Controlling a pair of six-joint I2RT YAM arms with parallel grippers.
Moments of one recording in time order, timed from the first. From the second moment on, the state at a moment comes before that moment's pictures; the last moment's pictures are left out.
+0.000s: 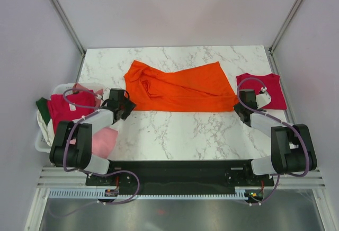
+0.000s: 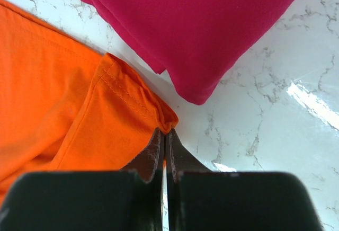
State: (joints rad) left arm -0.17 1.46 0.64 -0.05 -0.14 -1.02; right arm 0.08 1.41 0.57 0.02 0.38 0.97
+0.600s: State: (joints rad) left arm -0.16 1.56 0.73 -0.10 -0.23 -1.10; right arm 0.08 1.37 0.58 0.01 0.37 0.95
